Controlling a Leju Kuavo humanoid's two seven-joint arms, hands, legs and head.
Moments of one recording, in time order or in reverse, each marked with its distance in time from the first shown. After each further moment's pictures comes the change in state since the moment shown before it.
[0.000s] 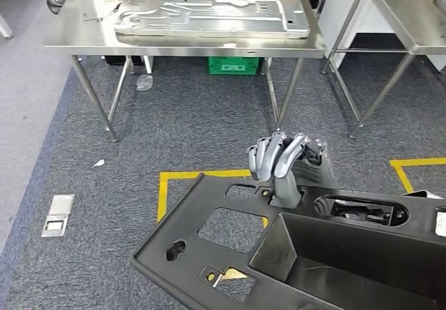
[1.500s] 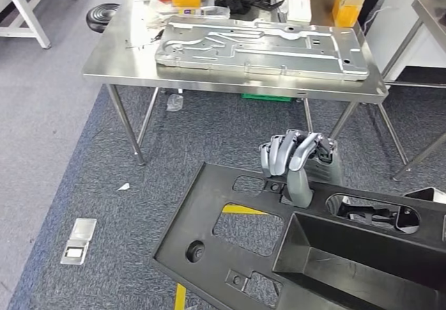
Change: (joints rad) left arm 0.018 0.009 0.024 0.000 0.000 -0.020 -0.017; right arm 0.032 0.000 -0.053 0.004 -0.036 0.001 0.002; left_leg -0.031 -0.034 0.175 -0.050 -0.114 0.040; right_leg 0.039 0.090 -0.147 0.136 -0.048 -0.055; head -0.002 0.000
